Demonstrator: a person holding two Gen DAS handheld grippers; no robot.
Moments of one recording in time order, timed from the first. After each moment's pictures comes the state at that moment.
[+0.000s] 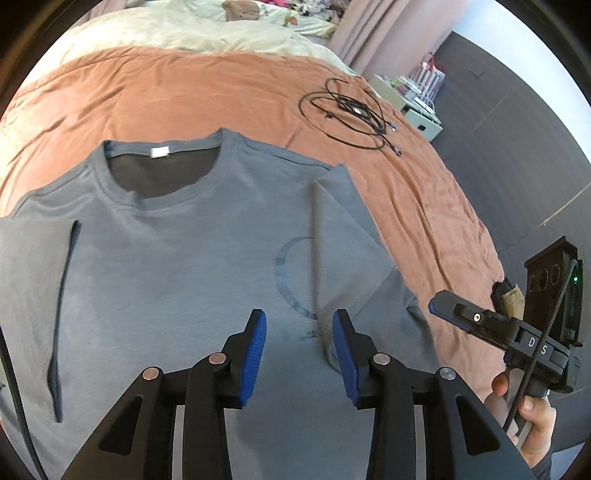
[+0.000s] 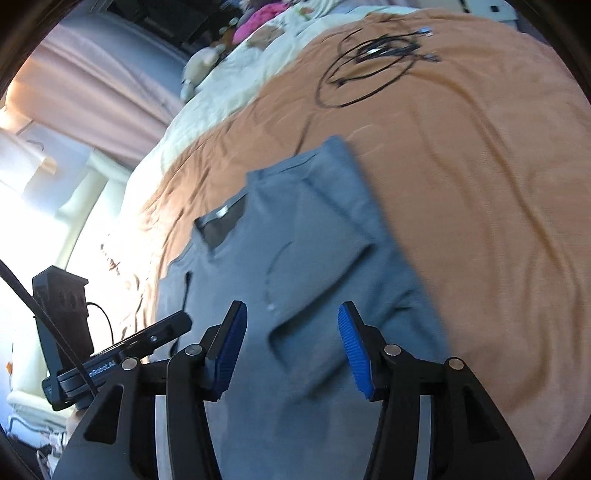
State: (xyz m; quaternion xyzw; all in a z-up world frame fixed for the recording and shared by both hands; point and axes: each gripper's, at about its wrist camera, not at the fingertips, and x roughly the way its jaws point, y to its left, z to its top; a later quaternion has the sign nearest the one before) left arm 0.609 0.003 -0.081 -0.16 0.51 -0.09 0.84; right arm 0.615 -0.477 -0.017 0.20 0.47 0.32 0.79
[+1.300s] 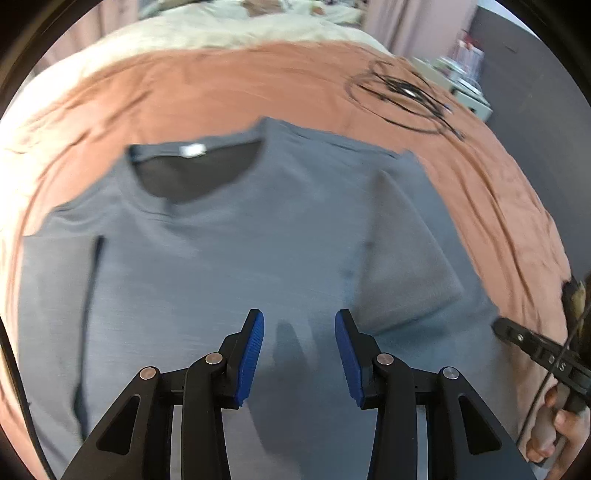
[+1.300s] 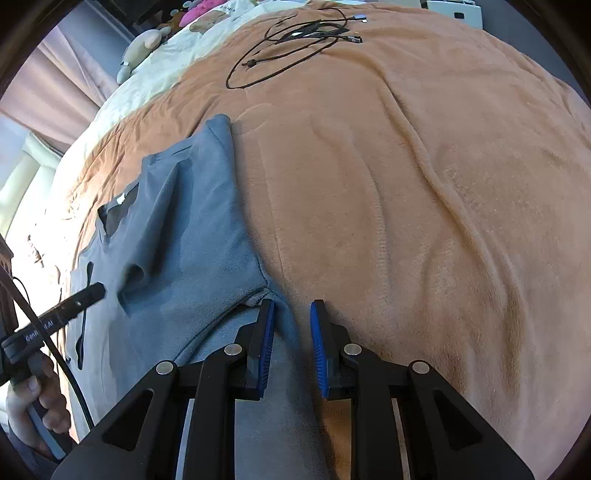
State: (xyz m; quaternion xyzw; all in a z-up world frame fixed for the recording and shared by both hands) left arm 0.639 0.012 -0.115 -0.09 0.53 0.02 0.84; right arm 0.626 -0.471 -0.046 0.12 0.51 0.22 0.82
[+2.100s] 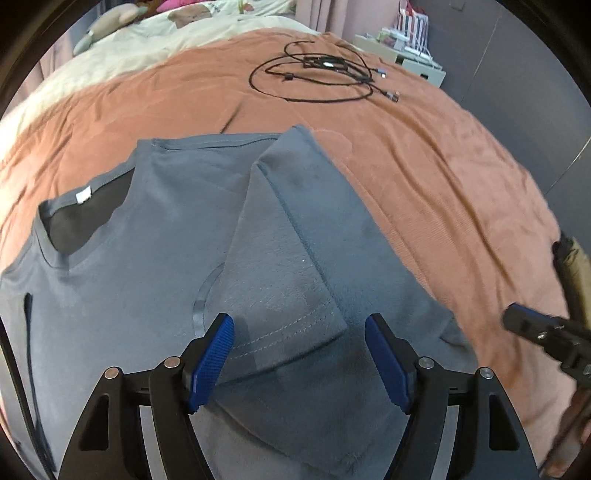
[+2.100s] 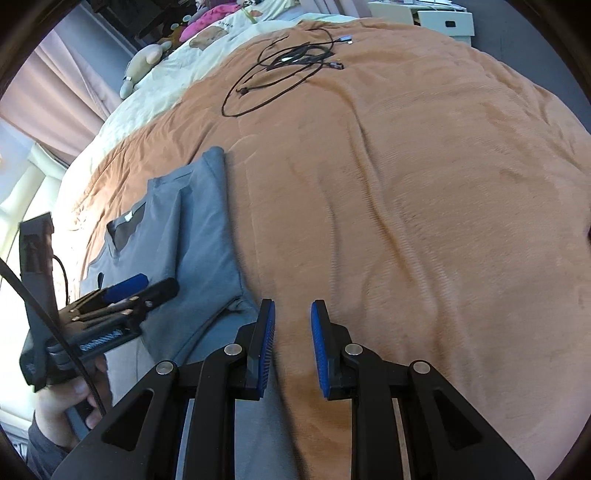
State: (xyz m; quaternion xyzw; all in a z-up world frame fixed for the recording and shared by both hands) left arm 0.677 -0.094 -0.136 -0.02 0.53 -0.05 0.84; right arm 0.618 -0.509 -0.020 0.13 0.49 0.22 0.83
